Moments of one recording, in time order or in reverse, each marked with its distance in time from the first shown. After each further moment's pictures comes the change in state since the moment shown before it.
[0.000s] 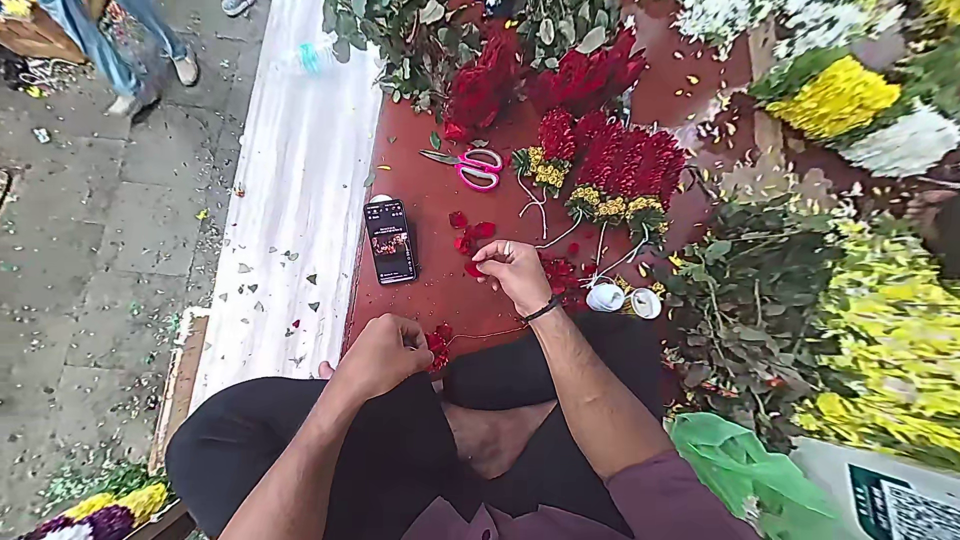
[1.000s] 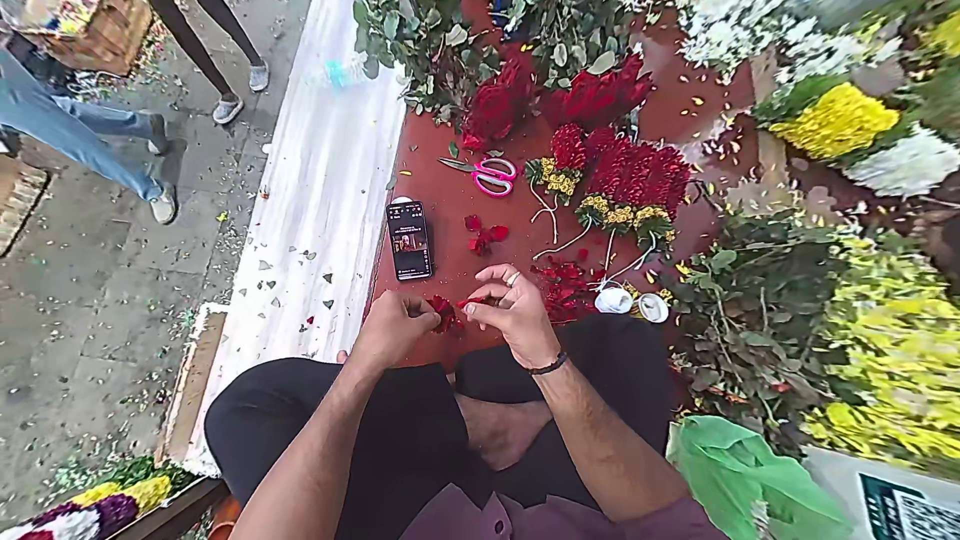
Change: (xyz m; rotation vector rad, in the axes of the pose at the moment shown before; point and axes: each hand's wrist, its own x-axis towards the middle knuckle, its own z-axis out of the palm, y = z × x) left_hand 0.000 -0.006 -0.005 -0.195 0.258 -0.013; right_hand -0.090 -0.035 0.043 0.227 -0.118 -0.088
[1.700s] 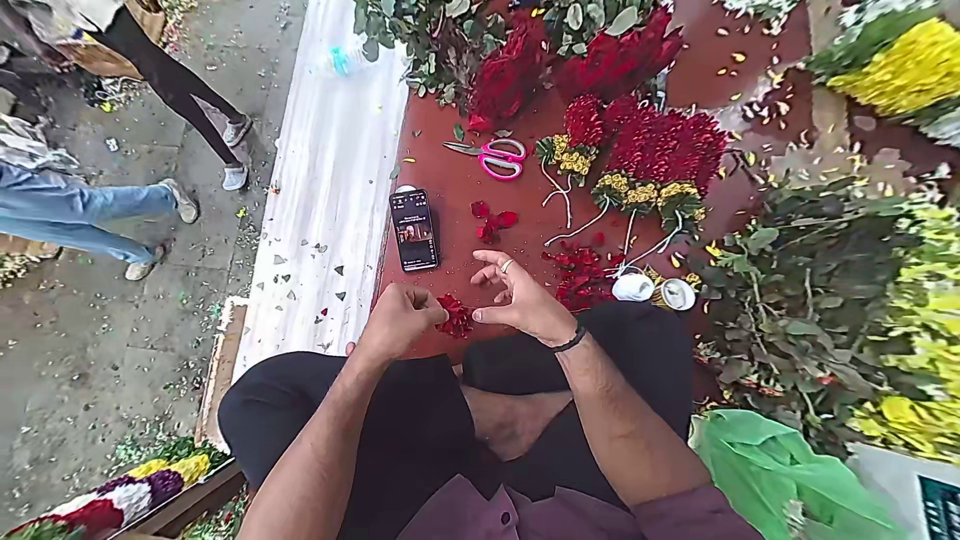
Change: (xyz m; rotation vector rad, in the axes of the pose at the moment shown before) left_hand 0.000 0.000 0.005 -0.106 -0.029 0.043; right_hand 0.019 0.014 -0.031 -0.347 -0.277 0.095
